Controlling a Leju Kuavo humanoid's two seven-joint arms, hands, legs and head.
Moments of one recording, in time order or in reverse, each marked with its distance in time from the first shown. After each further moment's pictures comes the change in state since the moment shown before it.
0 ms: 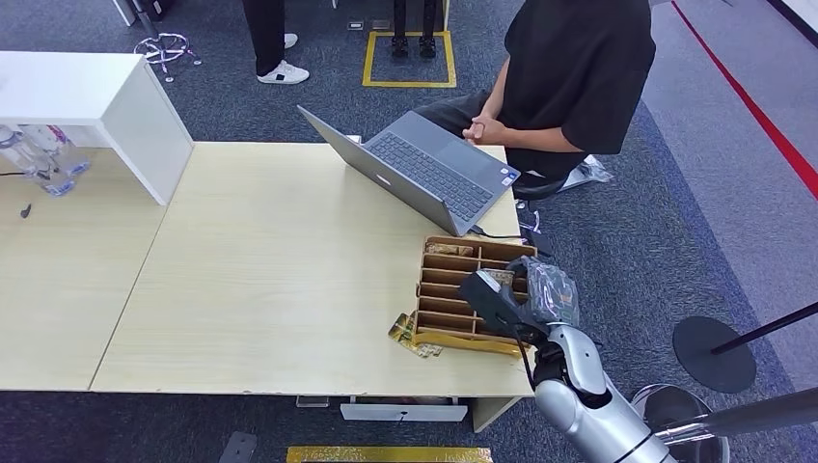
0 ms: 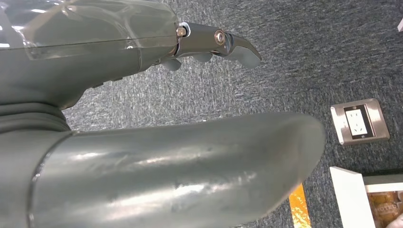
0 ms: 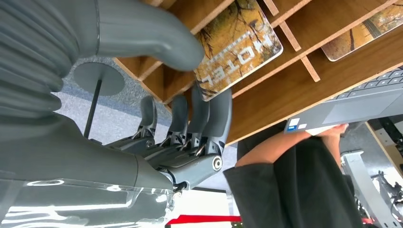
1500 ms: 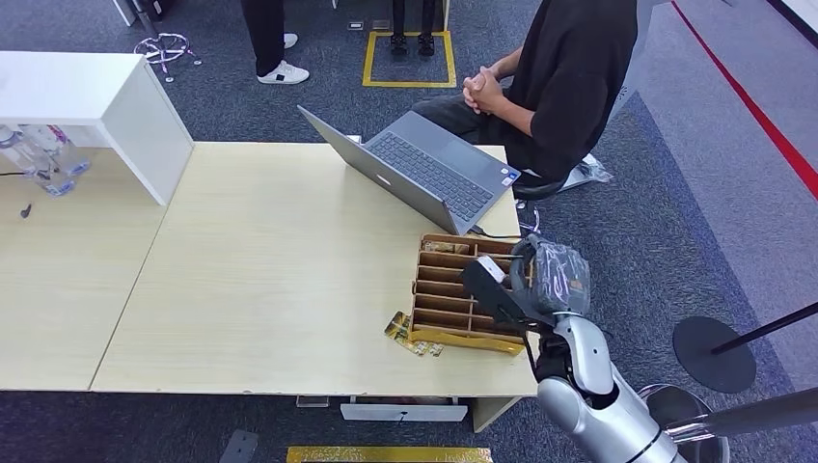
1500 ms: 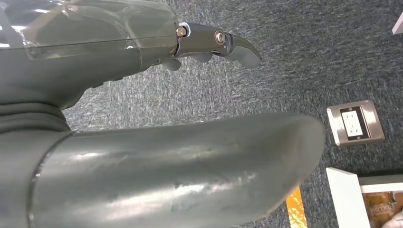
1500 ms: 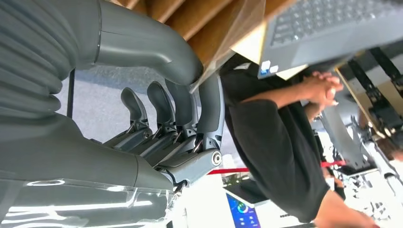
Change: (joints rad) left arm -0.003 -0.005 0.000 0.000 0.000 0.015 -0.004; right arm -0.004 -0.015 -0.016 -0.148 0.115 -0.039 0.049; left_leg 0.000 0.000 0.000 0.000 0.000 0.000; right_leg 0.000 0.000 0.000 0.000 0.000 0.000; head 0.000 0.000
